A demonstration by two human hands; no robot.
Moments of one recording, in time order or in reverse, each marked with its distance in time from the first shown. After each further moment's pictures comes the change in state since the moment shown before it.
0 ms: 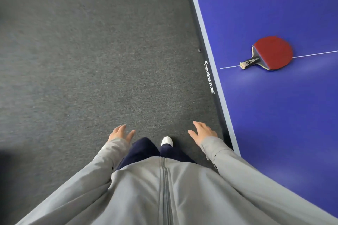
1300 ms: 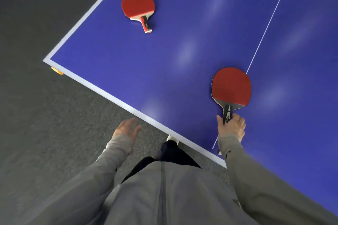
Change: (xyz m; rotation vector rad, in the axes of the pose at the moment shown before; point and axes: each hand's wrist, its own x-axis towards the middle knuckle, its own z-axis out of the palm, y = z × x) left_hand 0.293 0.484 -0.146 0.435 -0.264 0.818; right_hand 0.175 0.038 -0.260 0.990 0.797 1.146
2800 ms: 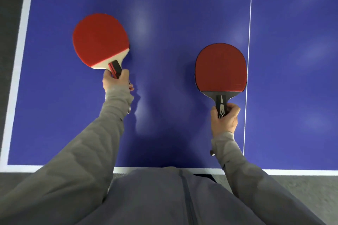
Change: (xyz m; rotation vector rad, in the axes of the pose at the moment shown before) left_hand 0.323 0.192 -0.084 -0.621 0.049 -0.086; right_hand 0.026 -0.174 0.030 0.522 0.297 0.320
